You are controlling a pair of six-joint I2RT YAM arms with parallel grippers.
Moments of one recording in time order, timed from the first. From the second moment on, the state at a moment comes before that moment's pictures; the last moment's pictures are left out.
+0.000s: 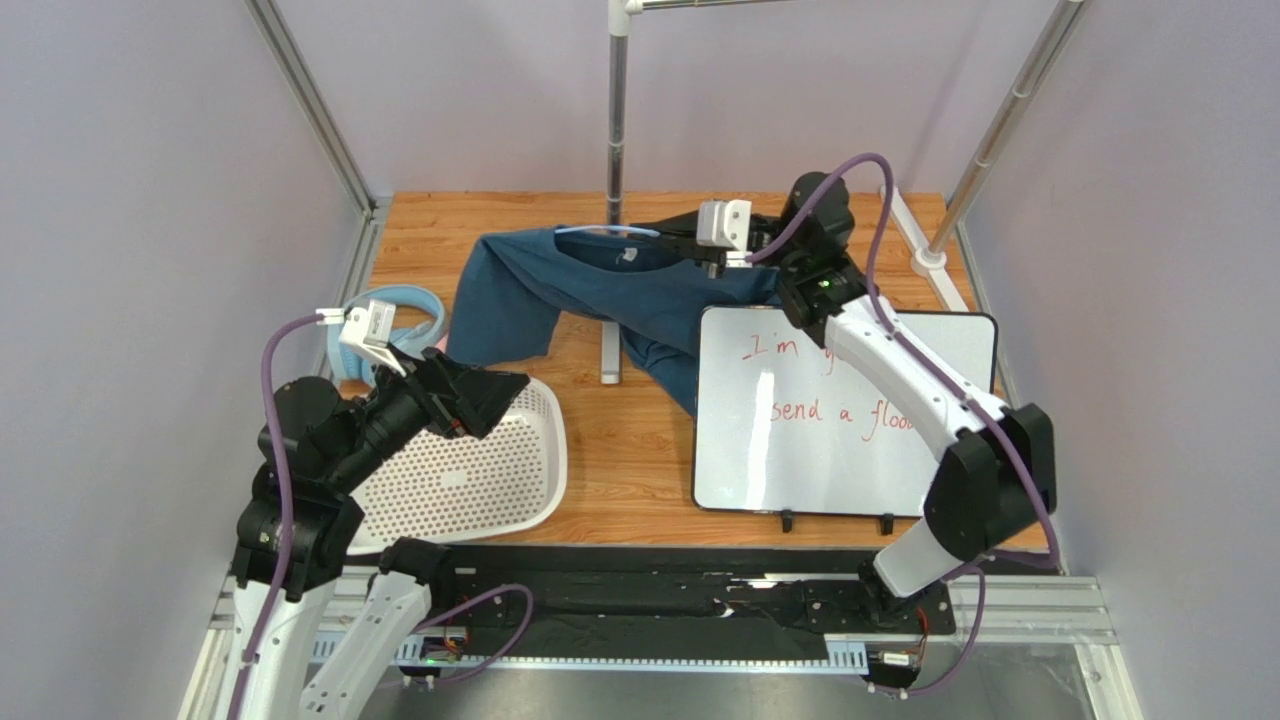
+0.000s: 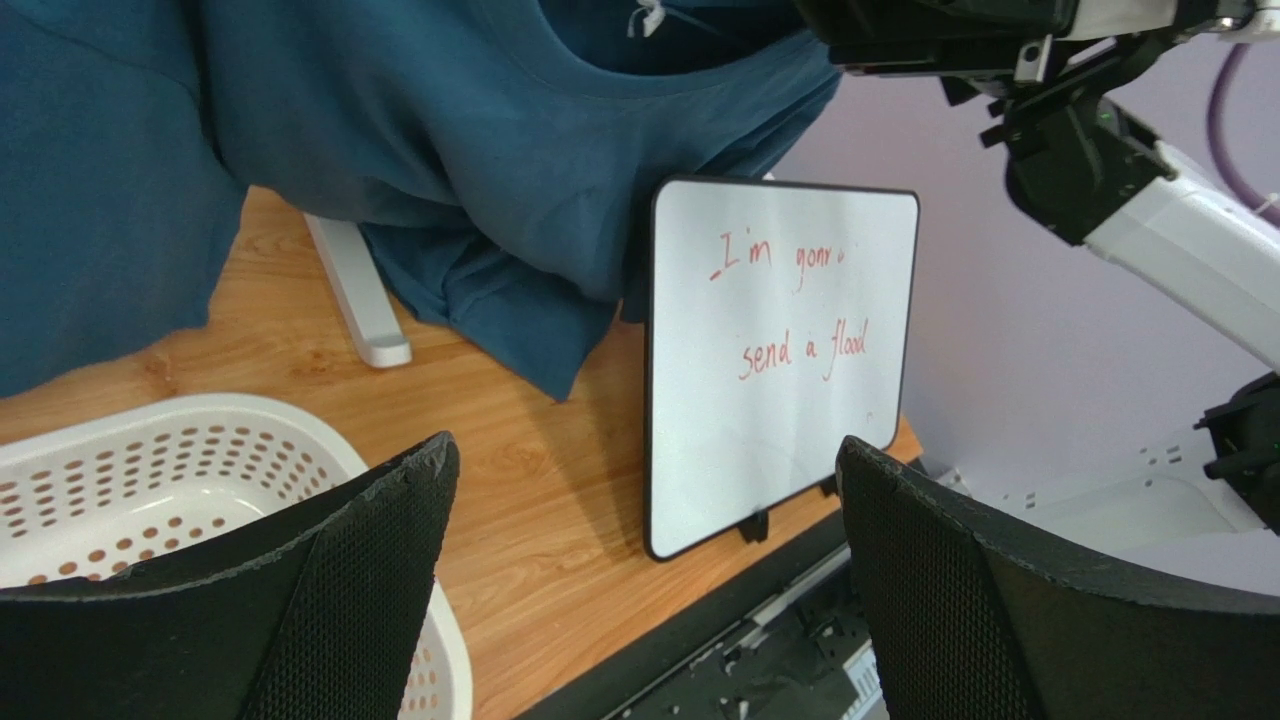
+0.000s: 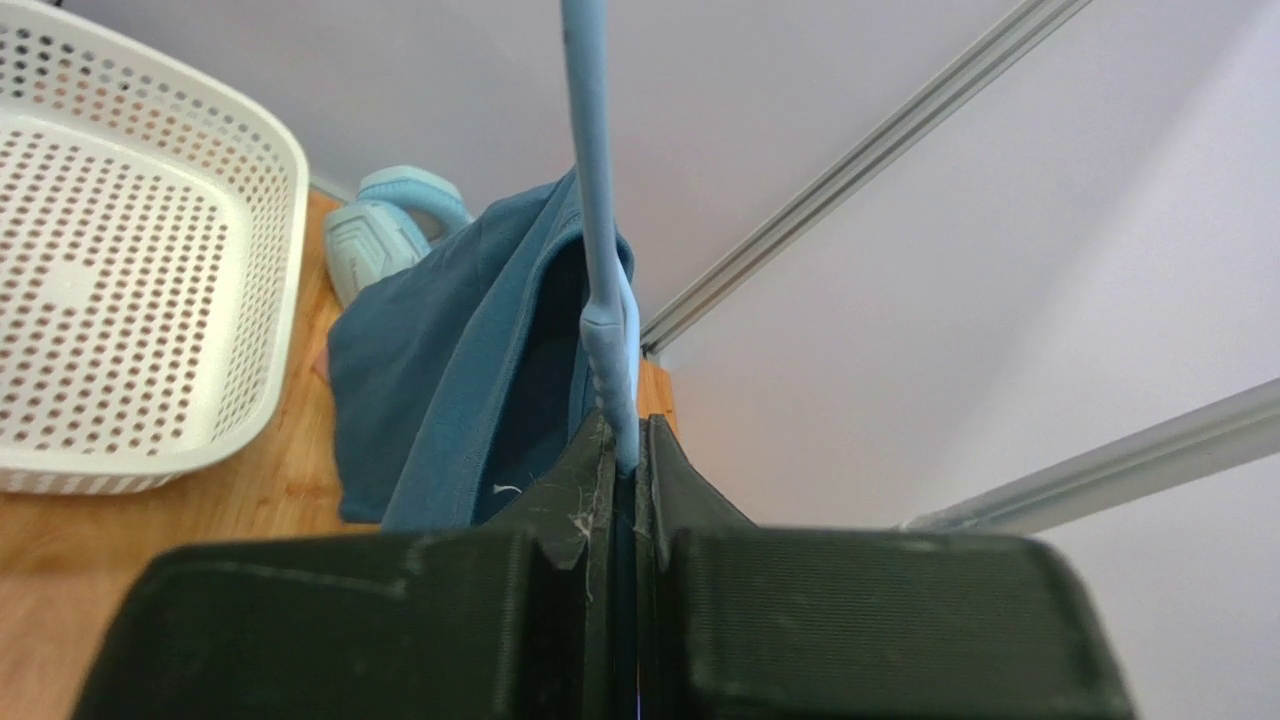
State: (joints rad) left arm -0.23 0.50 0.98 -0.60 0.41 -0.57; right arm 0.46 1.54 1.37 0.38 -1.04 -0.57
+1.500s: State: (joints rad) left arm -0.08 1.37 1.68 -0.70 0.41 -0.37; right arm 0.74 1.62 1.60 0.11 -0.05 0.11
